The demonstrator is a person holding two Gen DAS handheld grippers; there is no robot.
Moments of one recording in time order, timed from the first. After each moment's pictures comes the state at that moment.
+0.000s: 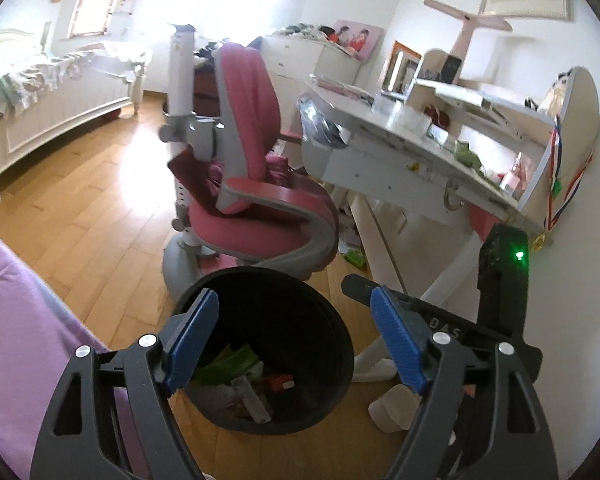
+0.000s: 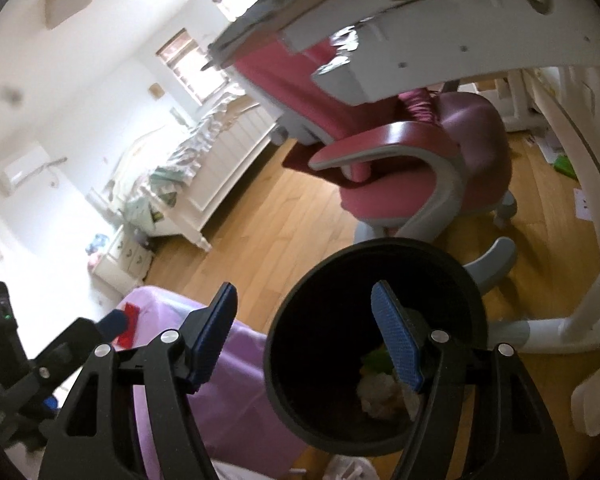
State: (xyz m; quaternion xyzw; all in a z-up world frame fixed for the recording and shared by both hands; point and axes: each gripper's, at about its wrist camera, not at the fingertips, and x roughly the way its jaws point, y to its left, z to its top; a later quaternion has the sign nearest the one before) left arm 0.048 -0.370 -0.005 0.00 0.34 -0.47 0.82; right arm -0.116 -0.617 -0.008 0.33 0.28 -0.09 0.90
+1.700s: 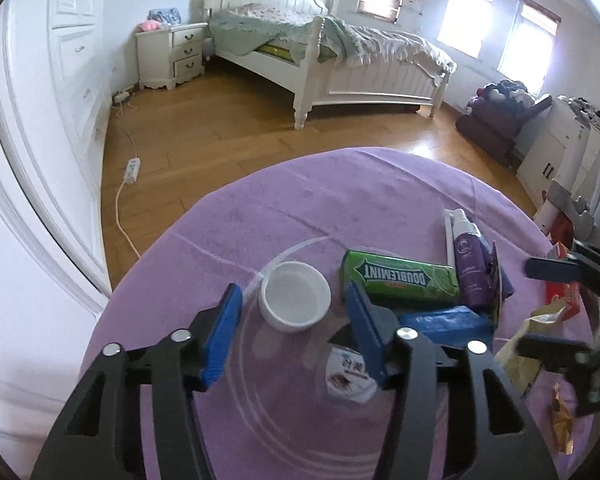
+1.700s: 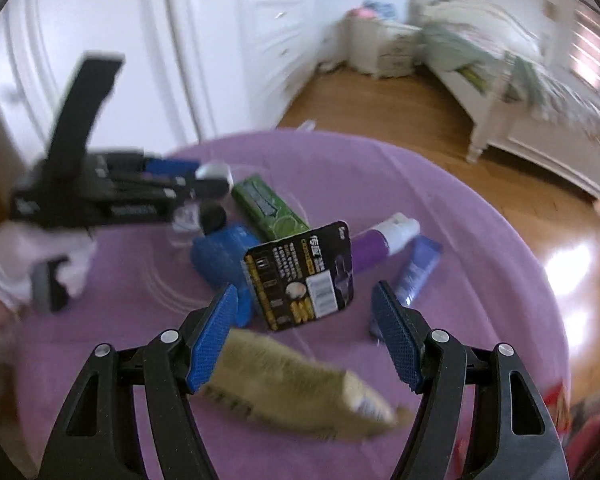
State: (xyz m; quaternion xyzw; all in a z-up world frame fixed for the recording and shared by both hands) left arm 0.217 0.138 -0.066 -0.06 0.41 -0.01 0.91; right arm 0.179 -0.064 0.009 -0.18 0.41 0.39 0.80
